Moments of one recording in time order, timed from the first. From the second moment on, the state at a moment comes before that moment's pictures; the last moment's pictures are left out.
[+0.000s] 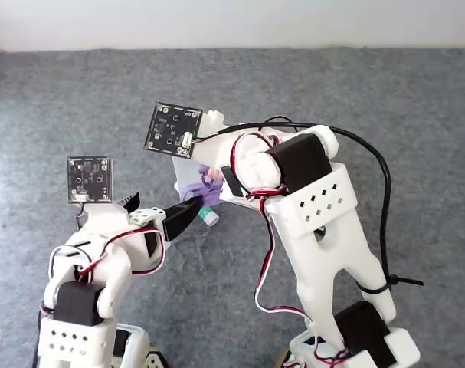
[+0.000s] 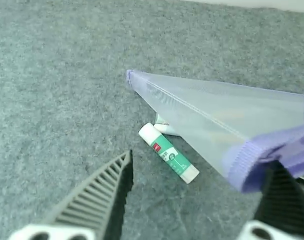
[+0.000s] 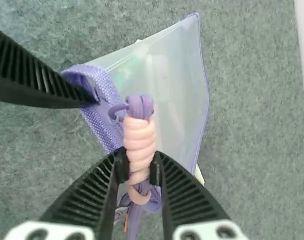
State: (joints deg) left arm 4.7 -72.0 60.3 63.3 15.4; right arm -31.8 -9.3 -22.3 100.5 46.7
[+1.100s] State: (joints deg) left arm 10.5 -72.0 66.0 54.7 7.9; right arm -34.3 -12.7 -15.4 100.5 46.7
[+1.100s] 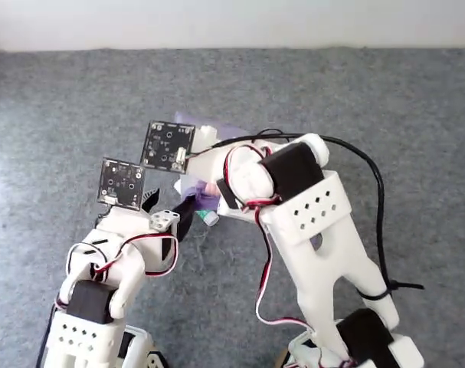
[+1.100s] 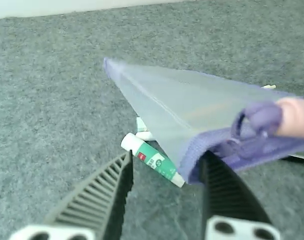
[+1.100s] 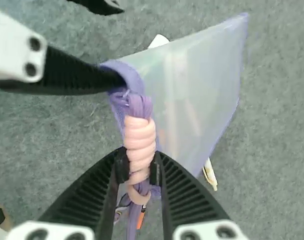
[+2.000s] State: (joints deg) left arm 10.4 -72.0 62.5 64.8 8.1; right arm -10.4 -26.4 -11.5 100.6 46.7
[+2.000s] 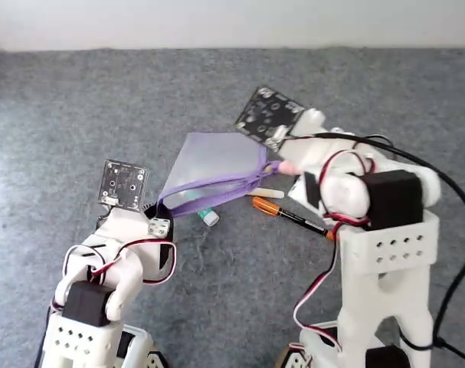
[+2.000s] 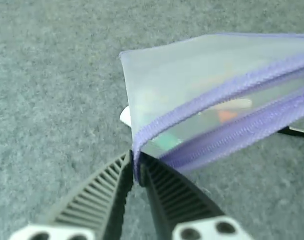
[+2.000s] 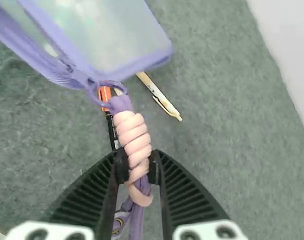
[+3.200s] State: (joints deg) left arm 14.9 -71.8 69.8 45.1 8.0; right arm -7.0 -26.7 -8.4 100.6 46.5
